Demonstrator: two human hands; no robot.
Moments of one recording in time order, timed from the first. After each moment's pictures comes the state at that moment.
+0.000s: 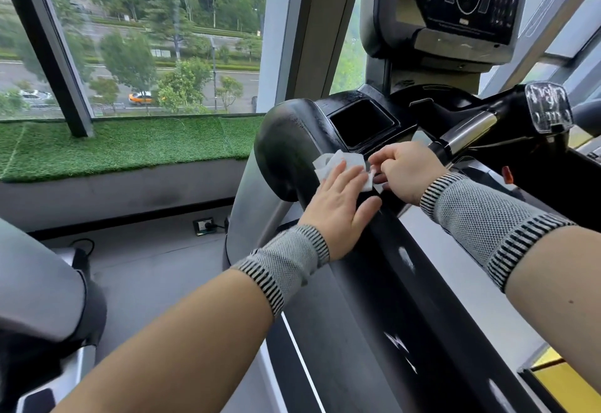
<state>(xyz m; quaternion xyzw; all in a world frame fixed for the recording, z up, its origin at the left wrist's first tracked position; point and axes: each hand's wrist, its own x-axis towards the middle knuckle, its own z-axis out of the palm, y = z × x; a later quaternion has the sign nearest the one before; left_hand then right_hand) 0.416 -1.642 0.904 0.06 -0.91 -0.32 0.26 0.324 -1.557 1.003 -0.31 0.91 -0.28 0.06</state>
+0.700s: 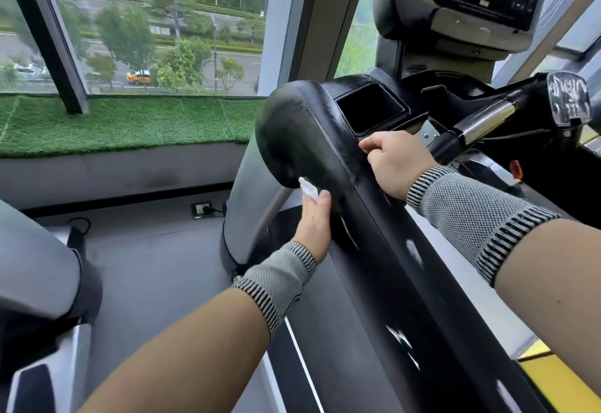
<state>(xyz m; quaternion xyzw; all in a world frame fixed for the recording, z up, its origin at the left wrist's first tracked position) 0.411 -1.639 0.842 0.18 -0.63 -0.71 0.25 0.336 -1.575 0.995 -0.36 0.92 -0.17 0.00</state>
